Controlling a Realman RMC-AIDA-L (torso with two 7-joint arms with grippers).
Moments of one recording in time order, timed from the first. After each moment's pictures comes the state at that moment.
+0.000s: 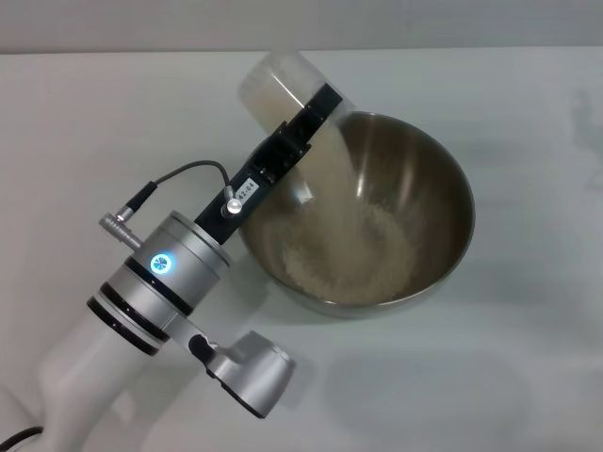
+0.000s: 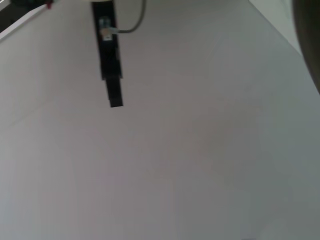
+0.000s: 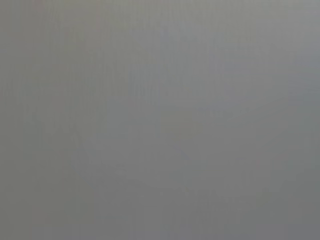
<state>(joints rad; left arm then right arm) -0.48 -2.08 -0.39 -0.55 2.31 1.25 2.07 0.44 2.06 -1.86 -0.19 0.57 -1.52 0.20</state>
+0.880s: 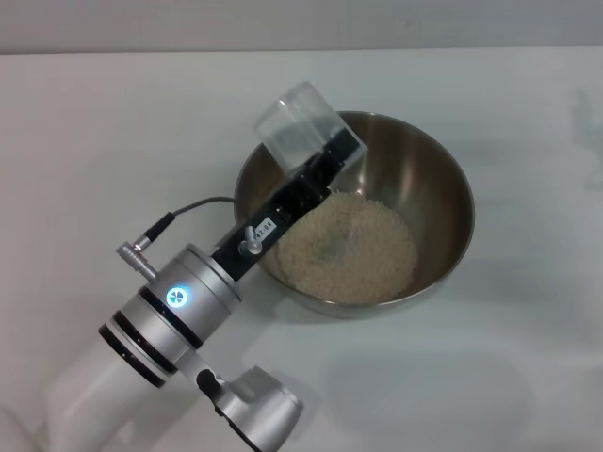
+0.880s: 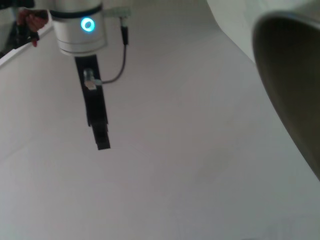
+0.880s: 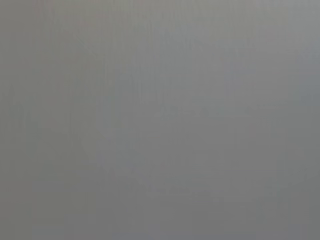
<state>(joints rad) -0.46 -2.08 -0.32 -0.56 2.31 1.21 2.12 0.45 2.06 -1.86 -0.19 0.57 -1.52 0.21</state>
